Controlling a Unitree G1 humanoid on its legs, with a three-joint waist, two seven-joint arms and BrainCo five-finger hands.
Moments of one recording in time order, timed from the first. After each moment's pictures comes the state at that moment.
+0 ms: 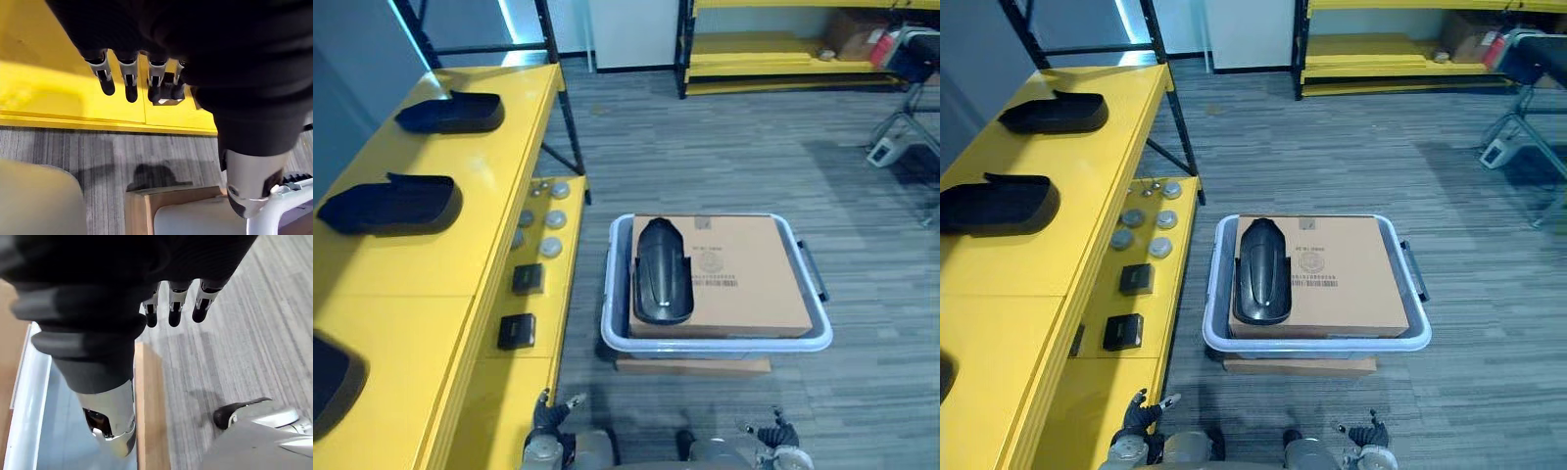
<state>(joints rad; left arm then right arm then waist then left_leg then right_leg) 0.10 0.04 0.08 0.88 0.16 0.00 0.27 0.16 -0.05 -0.34 0.86 0.03 -0.02 -0.22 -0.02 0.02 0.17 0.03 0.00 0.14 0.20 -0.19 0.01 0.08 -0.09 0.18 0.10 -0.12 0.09</state>
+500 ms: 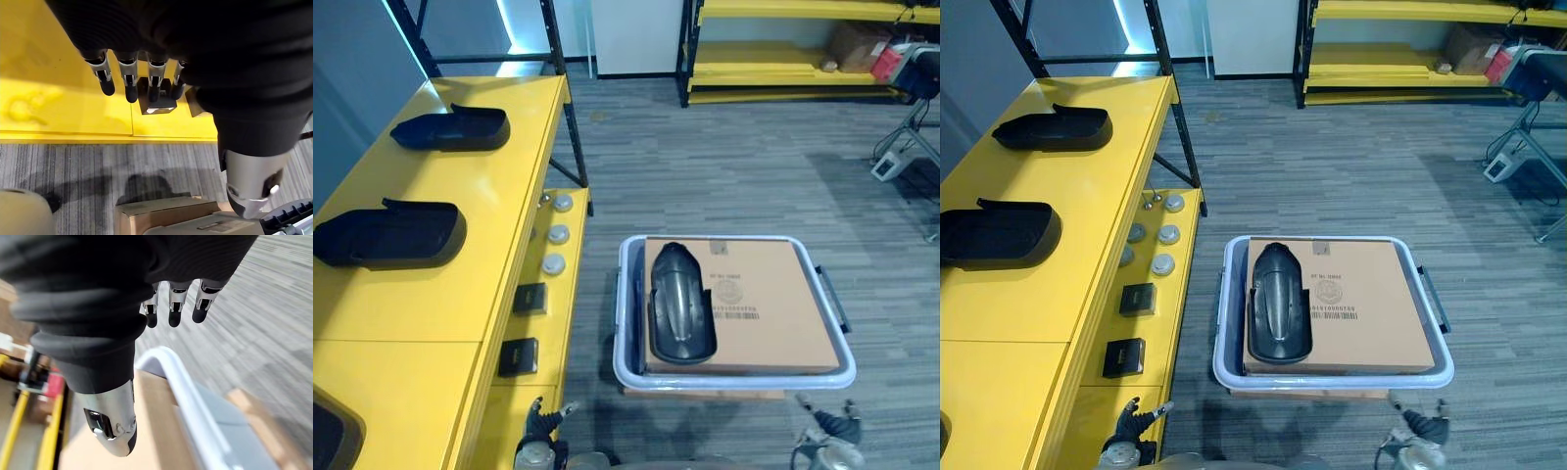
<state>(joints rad) 0.16 0.04 0.08 0.87 0.15 0.00 0.26 0.29 -0.05 -0.63 0.08 0.07 -0.06 -0.33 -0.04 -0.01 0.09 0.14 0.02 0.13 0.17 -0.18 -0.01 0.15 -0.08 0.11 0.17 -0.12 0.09</state>
